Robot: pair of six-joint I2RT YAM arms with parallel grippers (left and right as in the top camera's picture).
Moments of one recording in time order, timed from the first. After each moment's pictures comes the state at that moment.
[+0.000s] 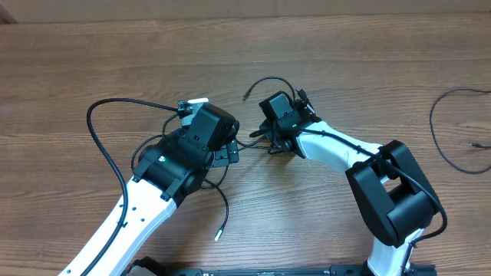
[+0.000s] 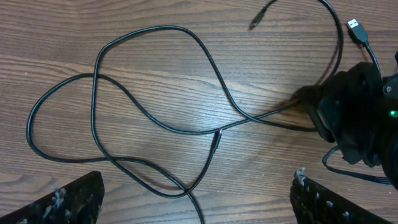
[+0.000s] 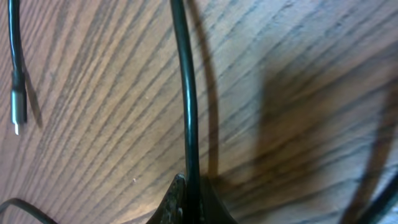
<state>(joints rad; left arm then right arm) -0.58 1.26 1.17 -0.96 -0.29 -0.65 0.56 1.96 1.15 -0.31 0.13 1.30</state>
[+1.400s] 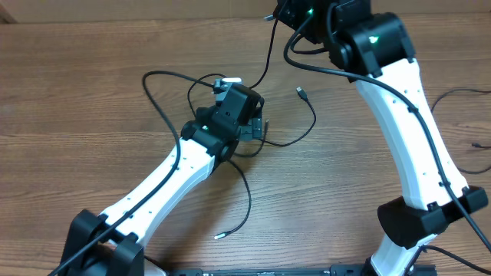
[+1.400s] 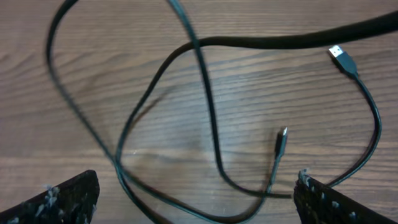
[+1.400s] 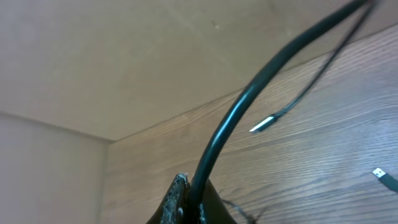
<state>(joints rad) -0.58 1.59 1.16 -0.52 -0.30 -0.48 0.41 1.90 2.28 -0.93 -0.03 0.81</state>
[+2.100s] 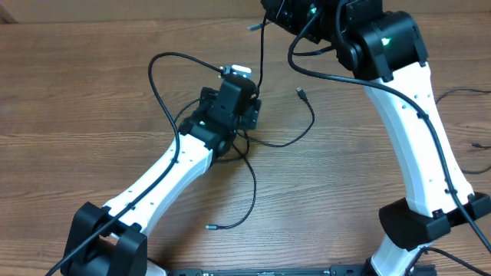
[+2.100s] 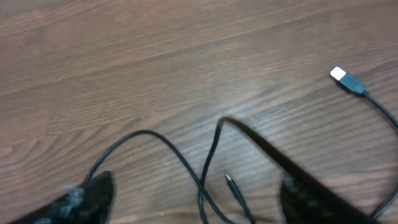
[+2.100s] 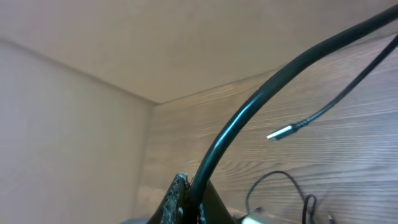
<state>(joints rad) -0.53 1.62 1.16 -0.34 -0.31 -0.18 0.41 1.88 2.32 -0.93 -0.27 0.78</state>
